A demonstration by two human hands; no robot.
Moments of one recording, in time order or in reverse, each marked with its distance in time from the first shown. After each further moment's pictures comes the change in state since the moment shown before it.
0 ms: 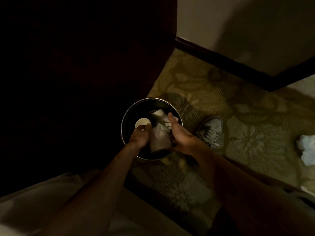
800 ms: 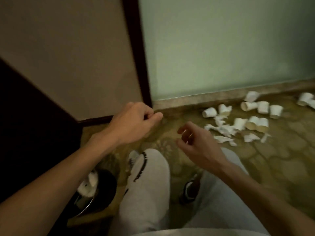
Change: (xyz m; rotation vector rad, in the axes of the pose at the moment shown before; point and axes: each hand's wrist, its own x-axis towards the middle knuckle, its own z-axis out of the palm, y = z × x) left_hand -0.420 0.201 0.180 0.843 -0.300 1.518; right_hand -0.439 0.147 -0.184 -0.449 1.089 -0.863
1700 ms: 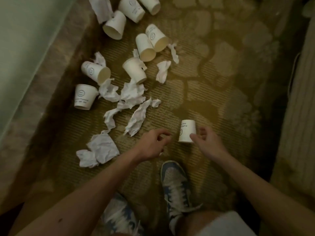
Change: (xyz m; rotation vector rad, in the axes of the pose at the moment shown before) left_hand 0.277 0.004 0.573 -0.062 -1.329 0.095; right_hand 0.004 0.512 0.070 0.509 0.553 1.449
